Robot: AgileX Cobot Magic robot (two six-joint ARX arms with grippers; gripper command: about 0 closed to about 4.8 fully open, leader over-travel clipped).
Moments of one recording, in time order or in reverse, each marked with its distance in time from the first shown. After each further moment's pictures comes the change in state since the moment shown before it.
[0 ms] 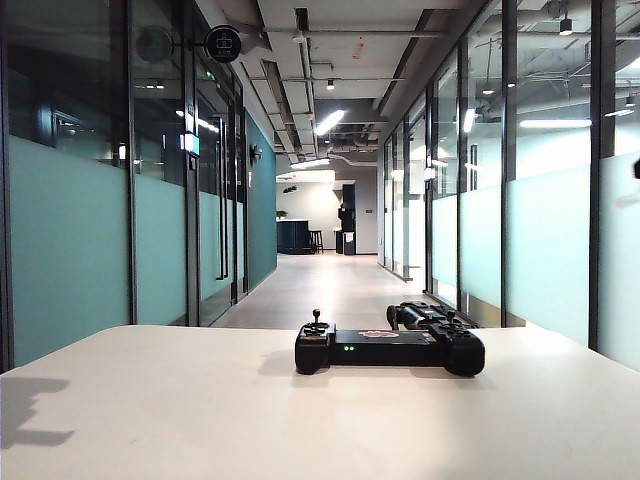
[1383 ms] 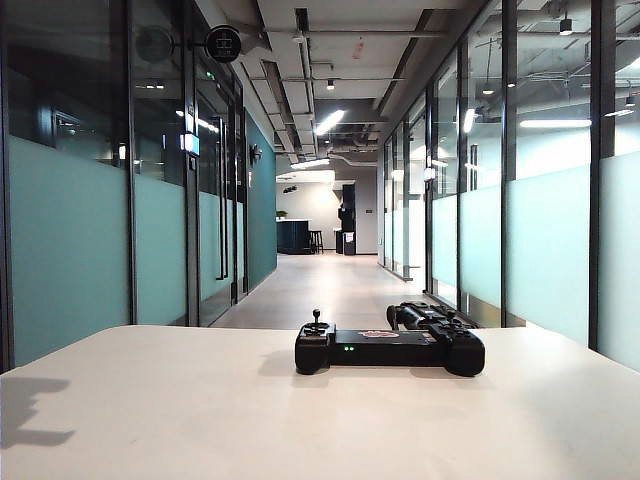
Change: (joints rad) left arm 0.000 -0.003 0.000 0.000 0.000 0.000; right arm -0.328 -0.437 -0.092 -0.150 -0.096 -0.042
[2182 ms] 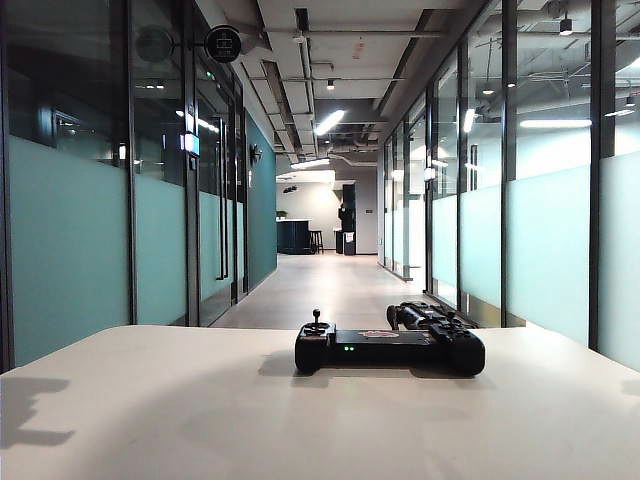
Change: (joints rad) left arm 0.000 0.000 0.000 0.000 0.000 0.000; right arm 0.000 0.000 0.000 0.000 0.028 0.000
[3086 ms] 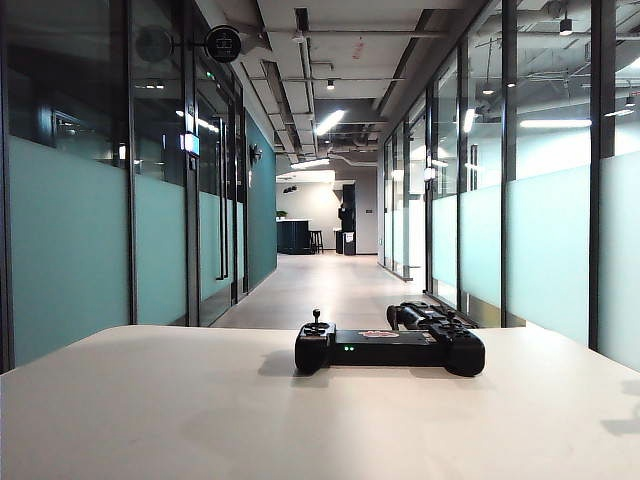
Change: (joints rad) left arm 0.235 -0.233 -0.011 0.082 0.193 0.127; right arm 0.000 0.000 0.000 -0.004 0.000 0.000
